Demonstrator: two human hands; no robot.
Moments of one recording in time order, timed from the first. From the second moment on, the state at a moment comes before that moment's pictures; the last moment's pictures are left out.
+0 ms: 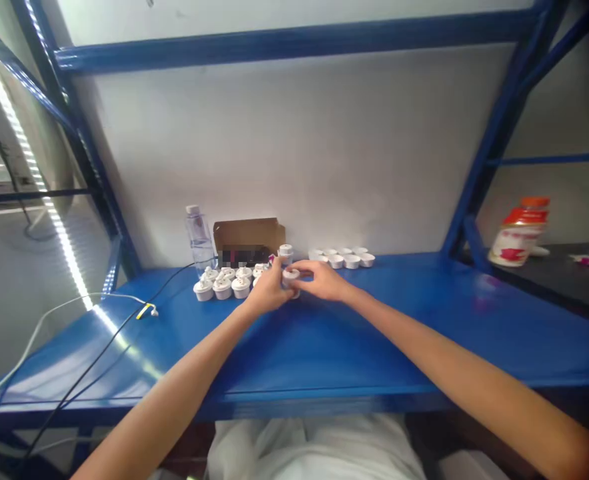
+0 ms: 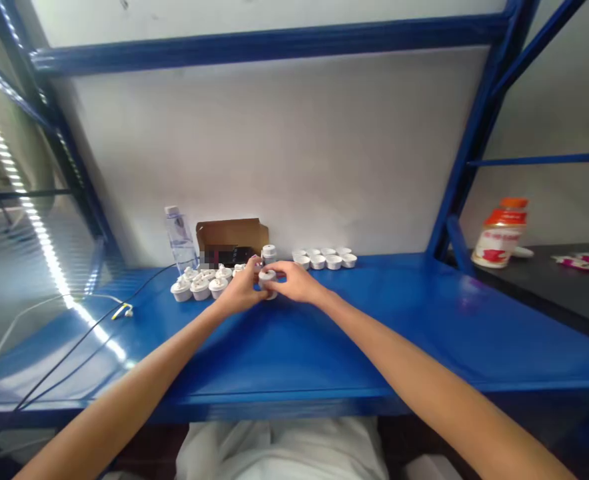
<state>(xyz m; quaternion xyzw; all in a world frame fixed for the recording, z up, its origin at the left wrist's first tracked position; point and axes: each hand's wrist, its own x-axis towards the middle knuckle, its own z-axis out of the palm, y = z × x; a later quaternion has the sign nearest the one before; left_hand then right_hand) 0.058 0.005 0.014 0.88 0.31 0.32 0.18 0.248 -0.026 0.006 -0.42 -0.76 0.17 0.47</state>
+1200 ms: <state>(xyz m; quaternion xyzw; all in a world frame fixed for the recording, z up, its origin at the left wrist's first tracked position) 0.042 -0.006 0.048 0.67 0.21 0.37 0.61 0.243 -0.056 0.040 -0.43 -0.67 0.24 0.55</state>
